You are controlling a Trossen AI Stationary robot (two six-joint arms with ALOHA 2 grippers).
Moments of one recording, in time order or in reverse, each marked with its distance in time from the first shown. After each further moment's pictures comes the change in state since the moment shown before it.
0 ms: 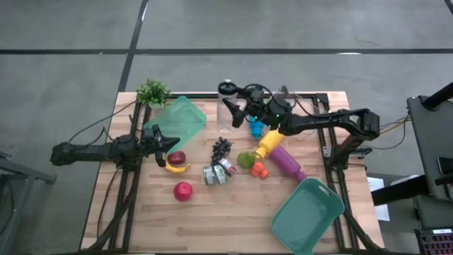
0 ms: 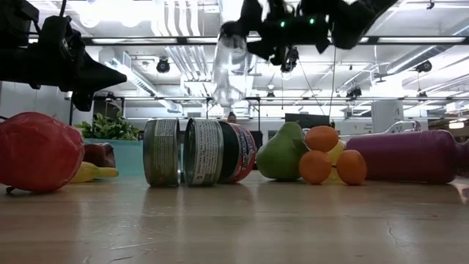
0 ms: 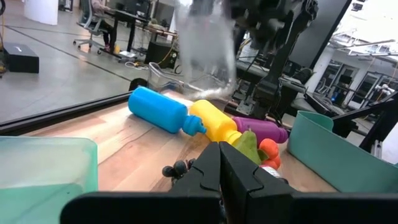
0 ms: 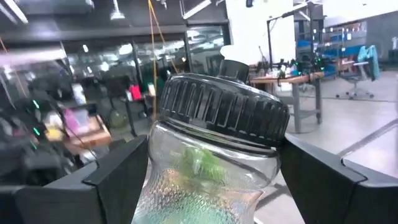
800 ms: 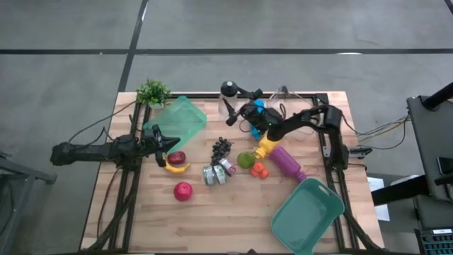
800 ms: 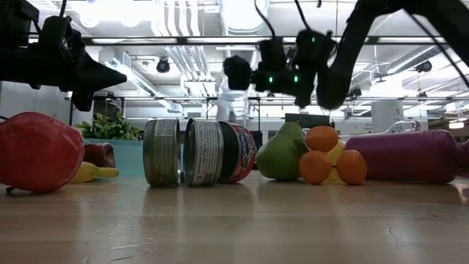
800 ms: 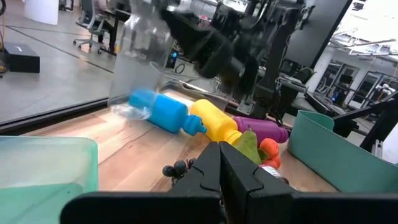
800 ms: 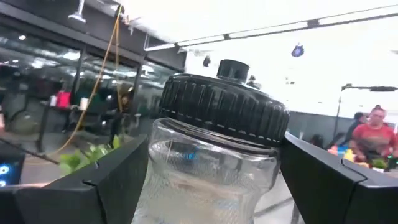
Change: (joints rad) left arm 0.000 0.001 0.000 0.000 -0.001 0.000; right arm -0.061 0.426 -0.027 0.712 0.071 -0.429
